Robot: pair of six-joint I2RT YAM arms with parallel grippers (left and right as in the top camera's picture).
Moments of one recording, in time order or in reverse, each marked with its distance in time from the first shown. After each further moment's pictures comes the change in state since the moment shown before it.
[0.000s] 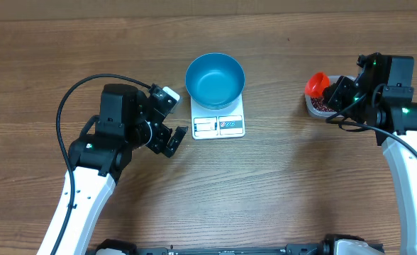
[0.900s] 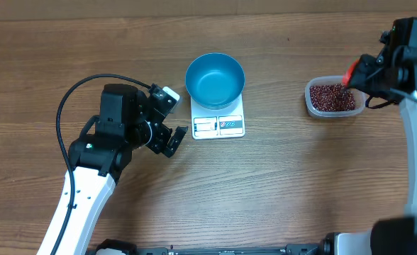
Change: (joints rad) left arm 0.000 0.000 0.000 0.000 0.000 -0.003; right arm -0.074 0.258 0.377 -0.276 0.261 -0.179
